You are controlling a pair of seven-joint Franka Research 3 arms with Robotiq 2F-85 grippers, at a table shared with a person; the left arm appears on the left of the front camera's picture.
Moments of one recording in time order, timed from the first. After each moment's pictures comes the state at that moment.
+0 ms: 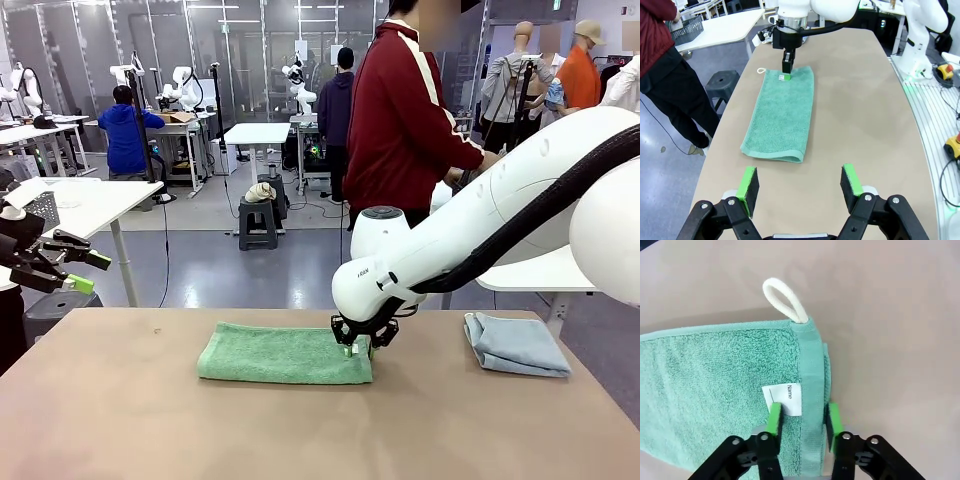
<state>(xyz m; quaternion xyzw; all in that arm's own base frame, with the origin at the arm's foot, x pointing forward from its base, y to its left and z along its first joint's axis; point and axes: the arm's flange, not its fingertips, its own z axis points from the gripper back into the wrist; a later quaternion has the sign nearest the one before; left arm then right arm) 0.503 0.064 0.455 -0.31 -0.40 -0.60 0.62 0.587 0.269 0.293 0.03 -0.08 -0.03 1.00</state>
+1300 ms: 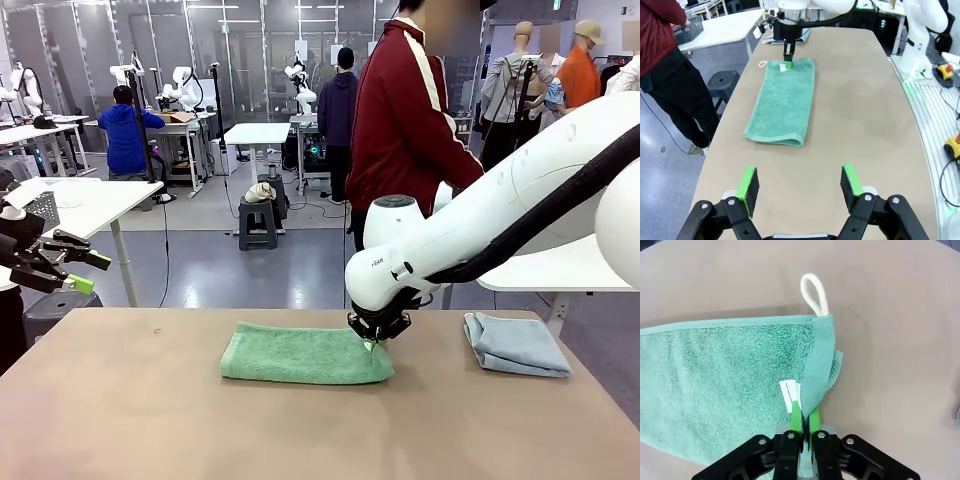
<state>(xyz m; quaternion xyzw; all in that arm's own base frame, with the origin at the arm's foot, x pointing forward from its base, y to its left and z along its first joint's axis) 0.503 0.064 0.455 -0.31 -0.40 -0.60 0.62 0.586 0.244 0.313 0.01 -0.08 -0.01 1.00</state>
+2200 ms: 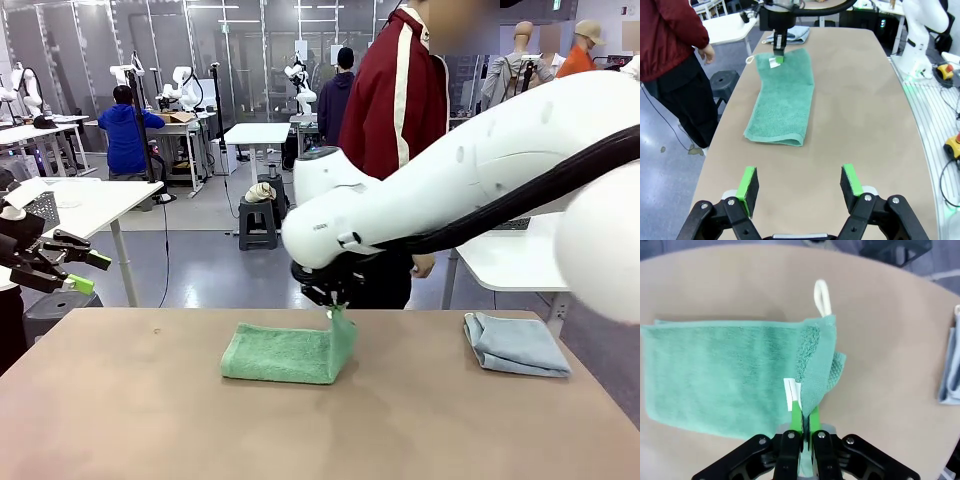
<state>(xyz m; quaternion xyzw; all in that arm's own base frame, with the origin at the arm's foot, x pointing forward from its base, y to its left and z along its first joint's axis) 0.503 0.064 0.455 -0.31 -0.40 -0.60 0.62 0.592 0.357 0.392 -0.05 -0.09 0.02 0.99</state>
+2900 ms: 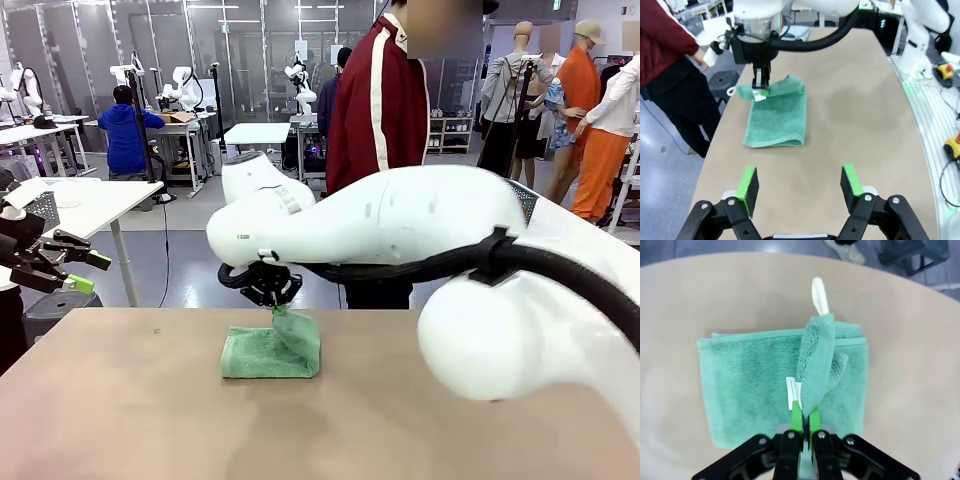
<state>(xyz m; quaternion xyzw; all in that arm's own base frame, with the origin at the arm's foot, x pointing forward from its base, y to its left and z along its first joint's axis) 0.503 0.064 0.455 -0.31 -0.40 -0.60 0.62 0.616 0.478 0.375 -0.05 -0.08 0.02 1.00</state>
